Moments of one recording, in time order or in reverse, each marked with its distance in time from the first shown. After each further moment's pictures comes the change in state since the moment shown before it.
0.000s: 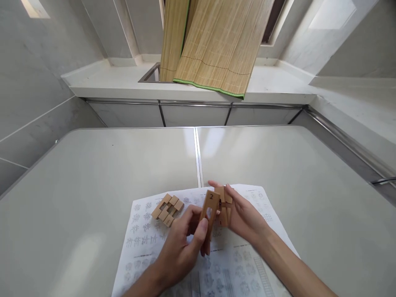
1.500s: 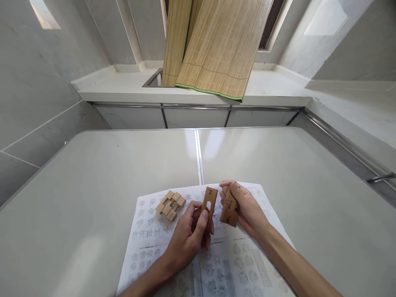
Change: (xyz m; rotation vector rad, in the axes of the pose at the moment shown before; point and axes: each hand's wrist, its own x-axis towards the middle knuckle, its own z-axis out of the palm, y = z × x) left_hand -0.001 -0.017 0.010 -0.136 0.021 -0.065; right_hand -0.008 0.001 0.000 -0.413 0.139 -0.371
